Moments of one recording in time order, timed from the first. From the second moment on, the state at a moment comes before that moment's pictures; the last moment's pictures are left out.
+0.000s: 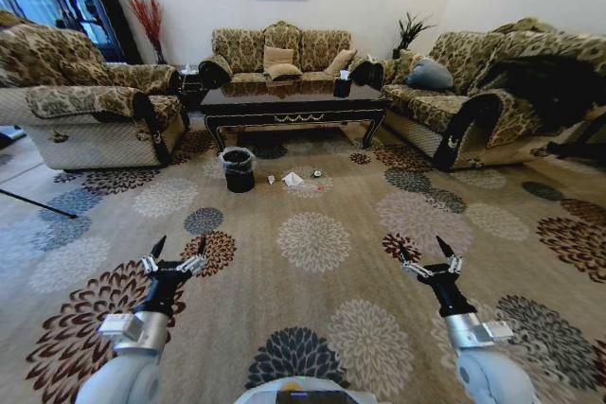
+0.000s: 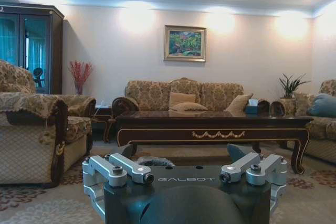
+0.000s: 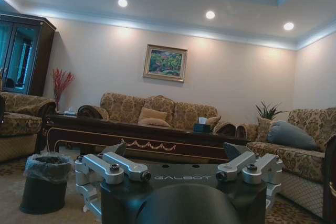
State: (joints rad) left arm 1.76 -1.37 -0.77 -2.43 -0.33 0.09 0.00; right arm -1.73 1.21 0.84 2.05 0.38 0.34 -0.16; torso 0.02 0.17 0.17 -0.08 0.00
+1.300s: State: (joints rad) left arm 1.77 -1.39 -0.73 -2.33 -0.24 -0.03 0.01; right arm -1.72 1.22 0.84 2.02 0.50 0.47 -0.20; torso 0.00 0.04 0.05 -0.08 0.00
